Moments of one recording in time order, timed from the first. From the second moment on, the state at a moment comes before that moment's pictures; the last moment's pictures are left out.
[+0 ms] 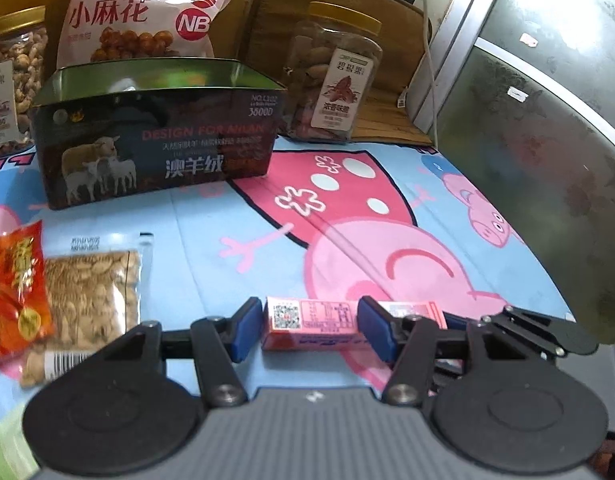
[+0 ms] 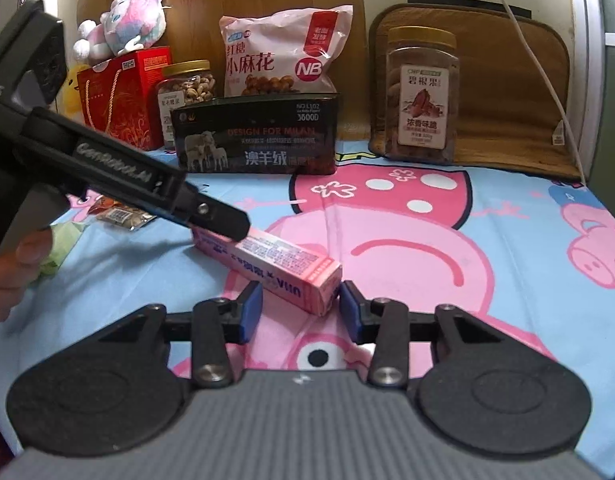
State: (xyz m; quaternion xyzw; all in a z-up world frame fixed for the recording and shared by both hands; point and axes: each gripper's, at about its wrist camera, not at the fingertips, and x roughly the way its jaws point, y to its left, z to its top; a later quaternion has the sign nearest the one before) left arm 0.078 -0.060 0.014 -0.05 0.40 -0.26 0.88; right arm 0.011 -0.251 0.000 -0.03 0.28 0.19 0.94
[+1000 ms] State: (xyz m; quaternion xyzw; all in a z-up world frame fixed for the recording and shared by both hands) left arm -0.007 -0.029 0.013 -0.04 0.41 -0.29 0.87; right arm -0.059 -0.233 -0.002 -0.06 0.27 0.23 0.93
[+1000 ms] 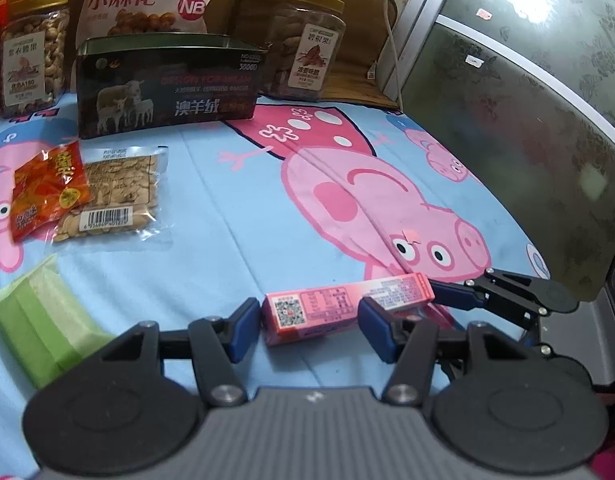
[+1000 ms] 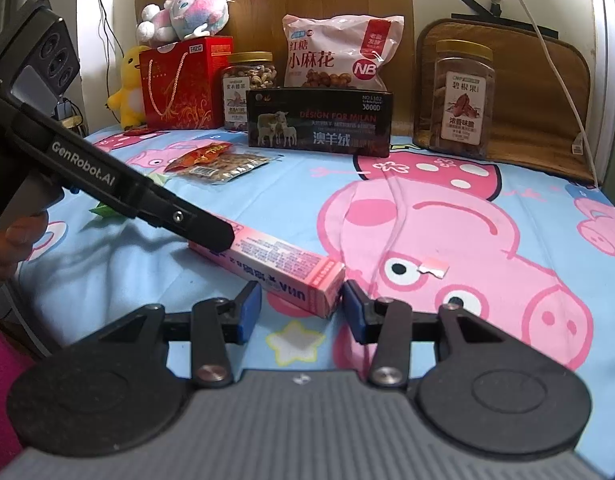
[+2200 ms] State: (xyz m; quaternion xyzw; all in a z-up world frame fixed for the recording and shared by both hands) left arm 0.133 0.008 0.116 -0.02 0.27 -0.19 0.94; right arm 0.111 -0.173 0.066 -0.04 0.16 0.24 0.96
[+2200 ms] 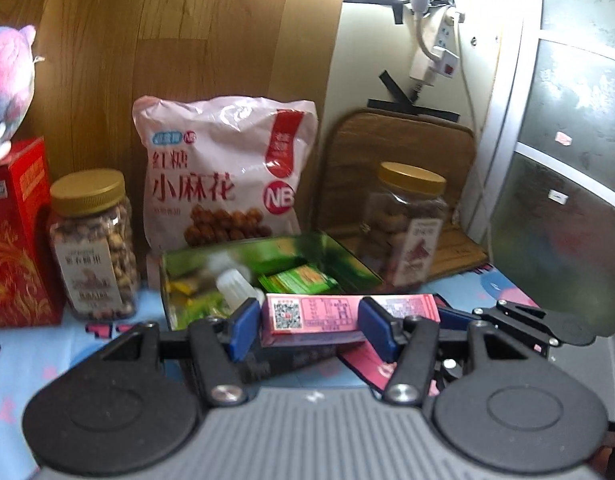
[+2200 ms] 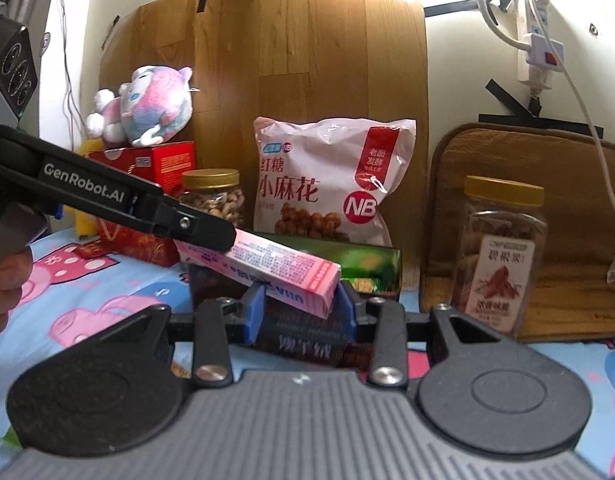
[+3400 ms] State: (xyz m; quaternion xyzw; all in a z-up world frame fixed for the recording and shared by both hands) left arm 0.174 -0.004 0.087 0.01 0.29 -0.10 0.95; right arm 0.142 -0.172 0.044 0.02 0.18 0.20 0.96
